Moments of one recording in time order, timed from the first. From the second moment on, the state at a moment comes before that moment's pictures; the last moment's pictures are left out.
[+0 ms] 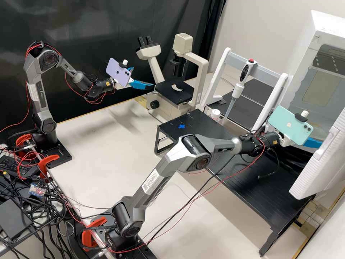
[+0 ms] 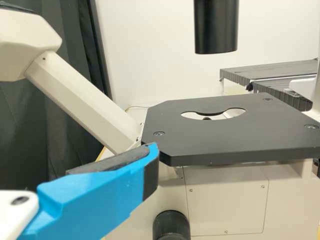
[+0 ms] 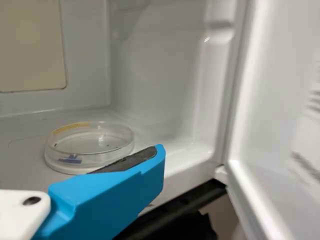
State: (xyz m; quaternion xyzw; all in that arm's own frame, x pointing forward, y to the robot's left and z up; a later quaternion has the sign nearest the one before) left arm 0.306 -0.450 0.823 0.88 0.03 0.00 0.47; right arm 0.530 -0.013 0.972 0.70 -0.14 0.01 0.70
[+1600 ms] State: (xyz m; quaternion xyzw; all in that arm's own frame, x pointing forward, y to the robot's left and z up) left arm 0.306 -0.450 0.823 0.88 0.03 0.00 0.47; right arm 0.553 -0.034 0.977 0.70 -0.14 -0.05 0.70
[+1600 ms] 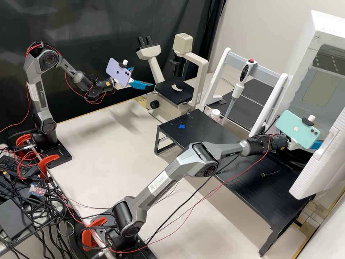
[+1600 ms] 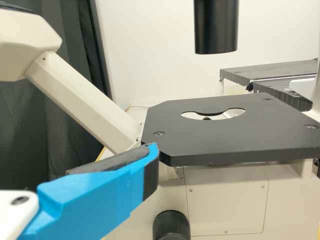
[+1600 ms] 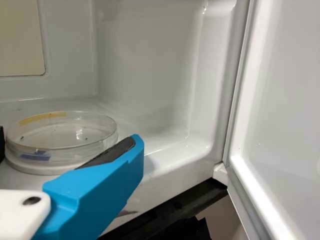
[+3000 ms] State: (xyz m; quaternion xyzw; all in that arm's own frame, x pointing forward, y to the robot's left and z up) left arm 0.306 -0.450 0.823 0.88 0.03 0.00 0.47; right arm 0.578 -0.043 0.985 0.70 -0.10 -0.10 0.70
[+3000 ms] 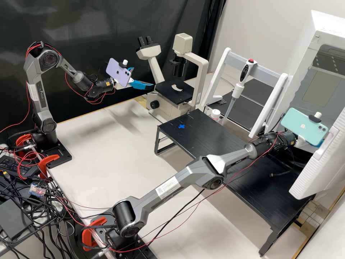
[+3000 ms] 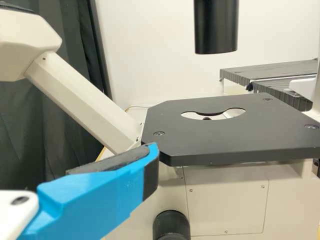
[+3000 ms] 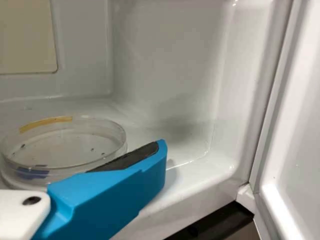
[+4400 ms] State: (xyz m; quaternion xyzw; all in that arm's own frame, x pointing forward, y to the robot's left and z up) left arm 0.306 -0.450 0.823 0.88 0.03 0.00 0.47; right arm 0.576 -0.043 0.986 0.70 -0.11 -0.09 0.70
